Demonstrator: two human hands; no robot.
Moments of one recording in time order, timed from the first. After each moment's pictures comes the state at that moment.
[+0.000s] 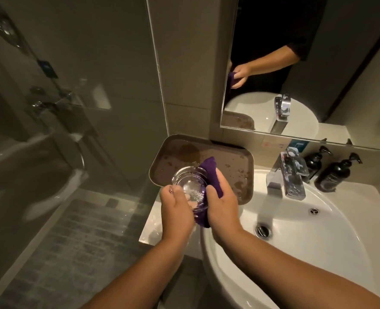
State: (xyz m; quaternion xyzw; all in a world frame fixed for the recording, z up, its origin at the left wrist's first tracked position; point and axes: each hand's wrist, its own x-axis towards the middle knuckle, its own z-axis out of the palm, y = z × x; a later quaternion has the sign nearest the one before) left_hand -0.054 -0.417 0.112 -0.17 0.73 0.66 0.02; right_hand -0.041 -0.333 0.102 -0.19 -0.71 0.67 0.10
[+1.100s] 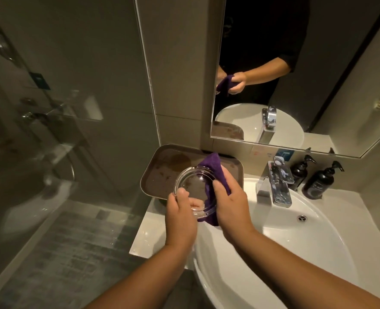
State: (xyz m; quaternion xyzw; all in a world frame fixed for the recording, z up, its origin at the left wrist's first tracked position) left_hand -0.044 -0.396 0.128 -0.14 0.69 0.70 0.06; right_hand -0.042 -0.292 0.123 -0.13 -0.75 0.63 0.17
